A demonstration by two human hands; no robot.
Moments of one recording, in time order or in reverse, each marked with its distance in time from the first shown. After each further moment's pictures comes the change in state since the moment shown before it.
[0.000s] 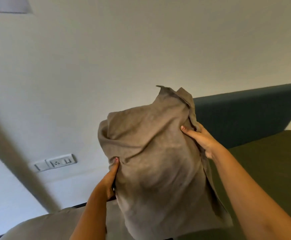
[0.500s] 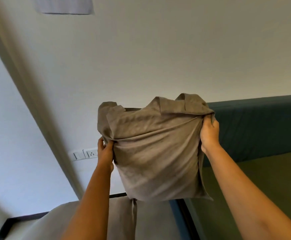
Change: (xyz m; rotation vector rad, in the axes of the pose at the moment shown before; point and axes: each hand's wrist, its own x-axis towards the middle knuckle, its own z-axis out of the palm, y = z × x) left_hand 0.011 0.064 -0.149 -0.289 0.308 0.589; right_hand 0.011 -0.015 0.166 0.334 0.276 -0.317
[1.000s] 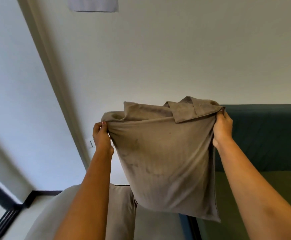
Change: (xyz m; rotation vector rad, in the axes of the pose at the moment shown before) left_hand -0.025 0.039 -0.015 -0.162 0.270 0.187; right_hand 0.018 -0.007 -0.004 0.054 -0.040 0.025
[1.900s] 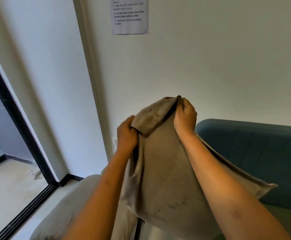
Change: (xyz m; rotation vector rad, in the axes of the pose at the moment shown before) left_hand -0.137 0.048 0.044 0.650 -0.038 0.606; right_hand -0.062 -0.045 0.073 -0.272 -0.396 -0.411
